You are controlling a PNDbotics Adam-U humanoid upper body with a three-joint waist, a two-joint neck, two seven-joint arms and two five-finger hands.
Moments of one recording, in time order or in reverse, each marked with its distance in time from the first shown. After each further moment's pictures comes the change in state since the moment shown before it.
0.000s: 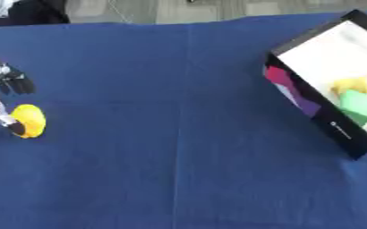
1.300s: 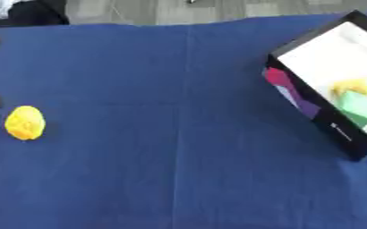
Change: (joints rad) left arm 0.100 0.124 0.086 -0.347 0.206 0.086 0.104; right arm -0.006 -0.002 0.000 -0.006 0.011 -0.006 0.003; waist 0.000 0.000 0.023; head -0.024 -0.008
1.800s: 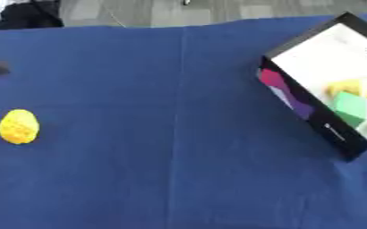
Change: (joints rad) left arm 0.097 -0.061 0.096 -0.141 0.082 0.095 0.388; right arm 0.077 0.017 -0.024 -0.021 0.026 -0.035 -0.009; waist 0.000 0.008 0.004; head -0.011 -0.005
